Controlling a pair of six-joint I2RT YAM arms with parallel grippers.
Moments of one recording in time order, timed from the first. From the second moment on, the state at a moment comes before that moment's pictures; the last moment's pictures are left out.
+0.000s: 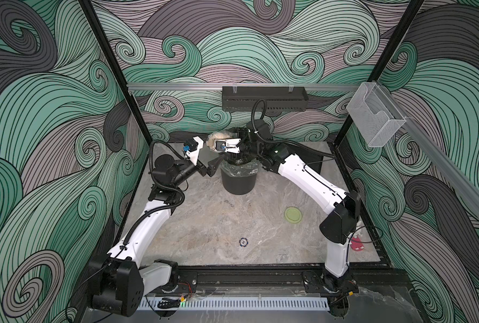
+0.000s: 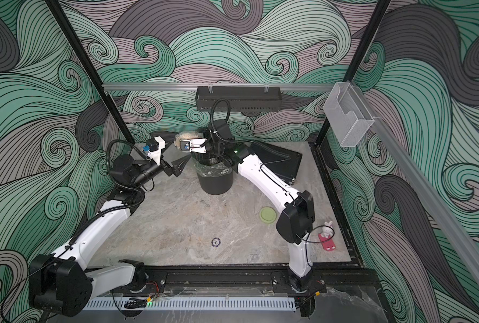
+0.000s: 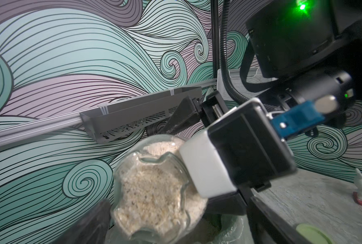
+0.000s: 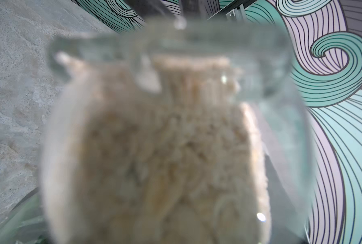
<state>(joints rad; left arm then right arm) -0.16 1.17 0.88 0.44 0.60 0.08 0.71 1.94 1.99 -0.40 -0.11 -1.11</state>
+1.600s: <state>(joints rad) -0.11 1.14 0.99 0.10 0.51 -0.13 0.59 1.88 1.72 0.01 -0.14 -0.18</state>
